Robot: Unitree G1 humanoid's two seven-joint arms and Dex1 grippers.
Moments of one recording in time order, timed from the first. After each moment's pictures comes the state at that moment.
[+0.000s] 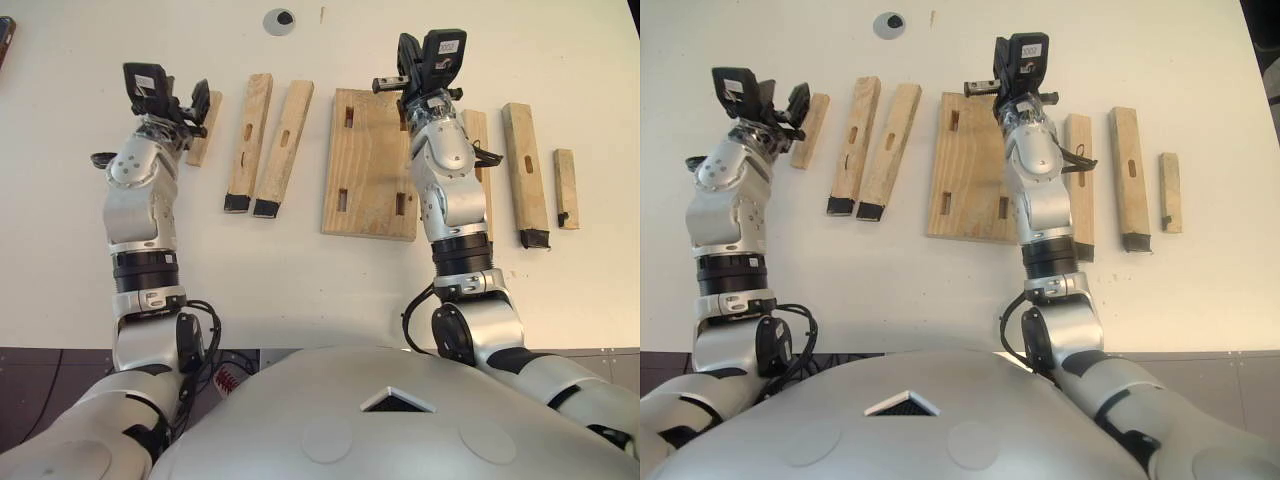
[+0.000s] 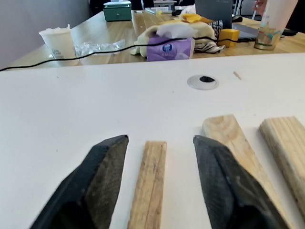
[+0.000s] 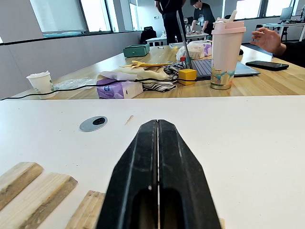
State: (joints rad) left arm -0.19 0.30 0.18 0.14 -0.18 0.34 -0.26; right arm -0.39 0.07 0.02 0.28 0.07 0.10 0.02
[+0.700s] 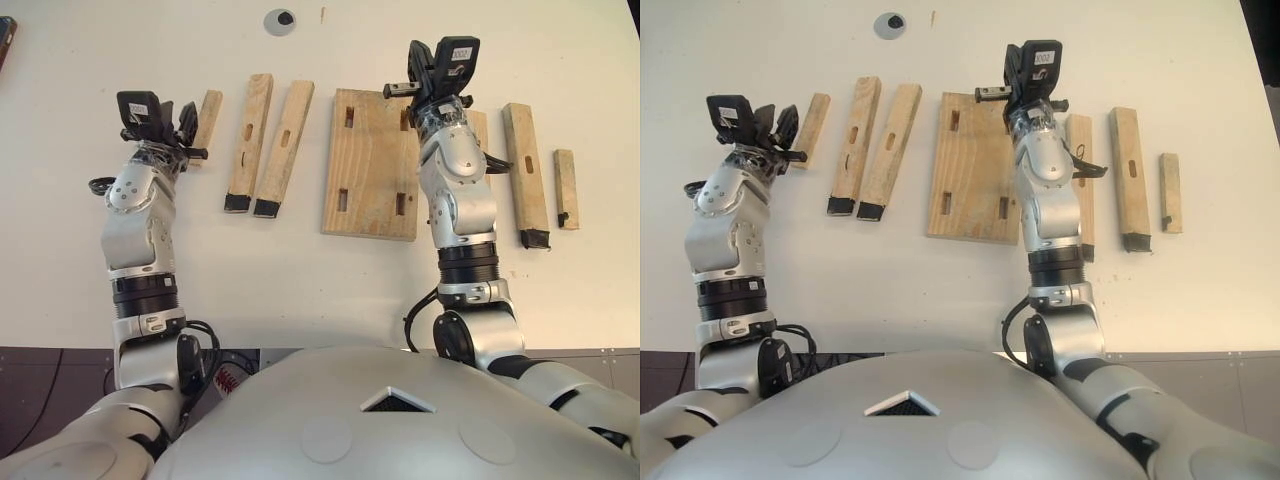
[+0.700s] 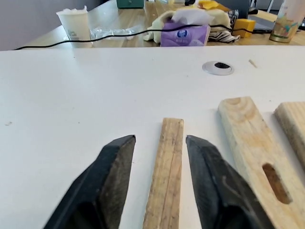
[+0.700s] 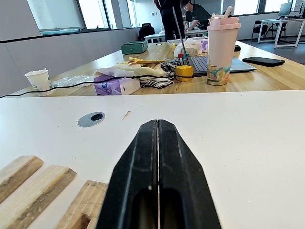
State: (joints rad) left arm -0.16 0.33 0.20 0.12 -0.21 0.41 -0.27; right arm -0.34 0.06 0.01 0.19 0.07 0.16 0.04
